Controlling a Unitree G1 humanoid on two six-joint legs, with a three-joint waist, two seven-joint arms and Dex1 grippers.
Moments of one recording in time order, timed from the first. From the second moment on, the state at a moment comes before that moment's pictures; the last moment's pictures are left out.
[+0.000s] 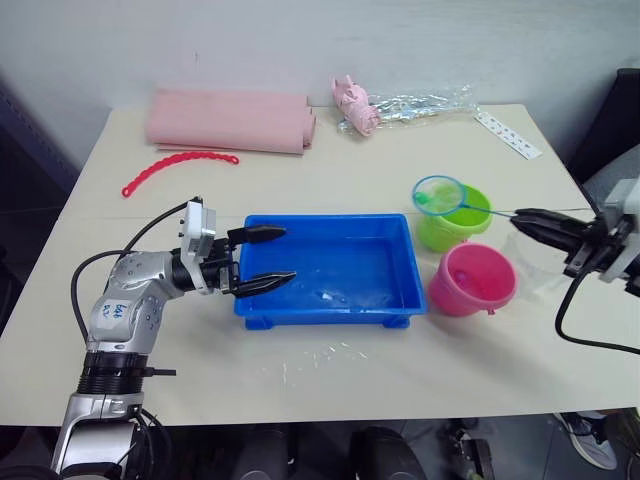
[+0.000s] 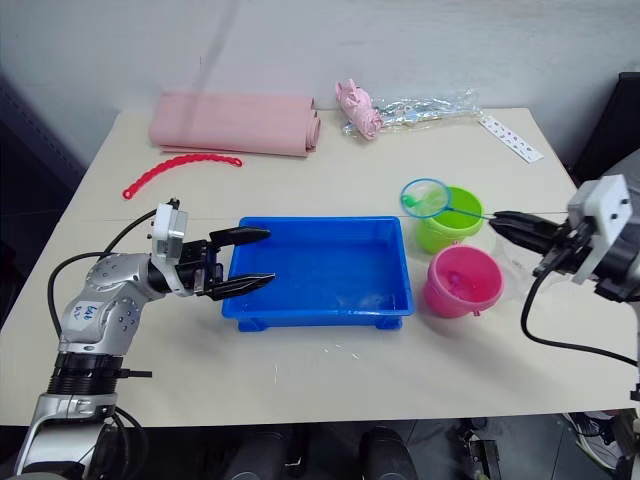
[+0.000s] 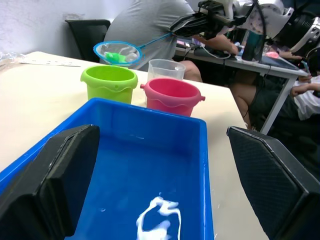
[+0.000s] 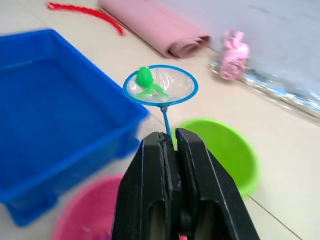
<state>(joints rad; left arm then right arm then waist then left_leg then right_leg) -0.46 0.53 0.09 0.05 -0.55 0.29 -1.16 -0.32 -0.96 -0.40 0.16 0.48 0.20 1.11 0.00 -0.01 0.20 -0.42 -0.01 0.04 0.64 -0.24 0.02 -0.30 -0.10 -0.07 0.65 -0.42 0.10</state>
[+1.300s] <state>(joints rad) -0.47 0.46 0.10 0.01 -0.56 0.32 -1.06 -0.39 -1.14 -0.11 0.51 -0.53 -0.86 0.33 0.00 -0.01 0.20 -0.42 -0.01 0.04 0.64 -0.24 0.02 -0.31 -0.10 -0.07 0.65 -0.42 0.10</state>
